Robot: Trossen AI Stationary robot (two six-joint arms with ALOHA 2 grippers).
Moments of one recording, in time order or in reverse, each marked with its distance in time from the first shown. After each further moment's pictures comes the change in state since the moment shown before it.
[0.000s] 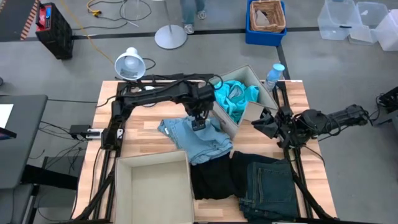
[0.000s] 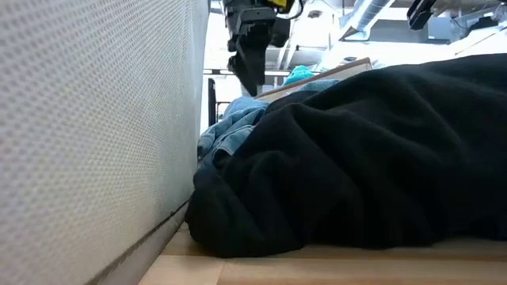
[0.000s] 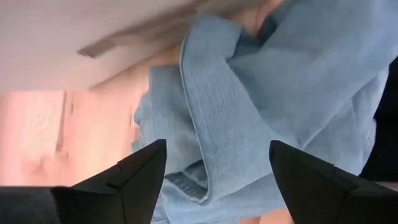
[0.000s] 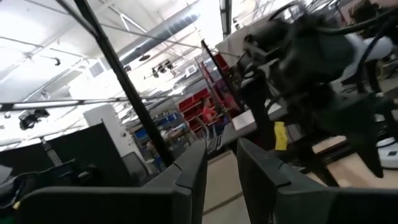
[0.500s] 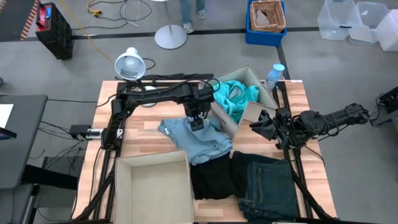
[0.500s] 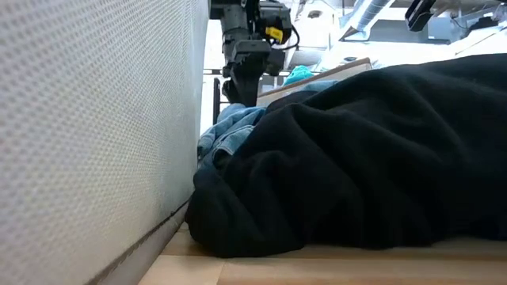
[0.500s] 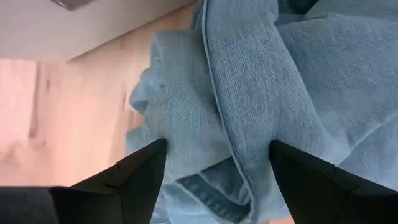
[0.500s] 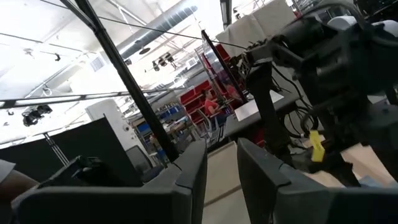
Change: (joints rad) left arm 0.051 0.005 -0.176 0.110 0.042 -0.002; right arm 0.015 0.021 0.001 0.000 0.000 0.026
